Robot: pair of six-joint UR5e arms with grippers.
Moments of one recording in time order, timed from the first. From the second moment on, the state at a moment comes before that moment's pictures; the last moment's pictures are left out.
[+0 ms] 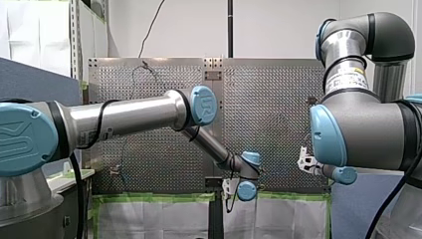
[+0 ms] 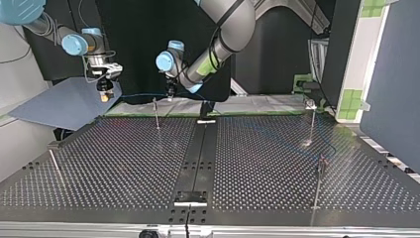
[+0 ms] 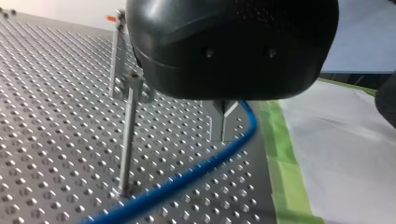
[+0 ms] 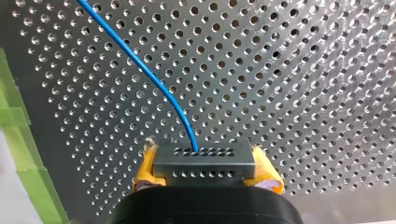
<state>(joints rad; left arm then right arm) -0.82 -2.97 -0.81 -2.69 -2.11 -1.73 1.48 -0.72 1.88 -1.13 1.06 1.73</state>
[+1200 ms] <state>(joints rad) -0.78 -2.94 -0.81 -2.60 -2.02 -1.74 1.53 -0.66 1.76 -1.10 1.09 1.74</state>
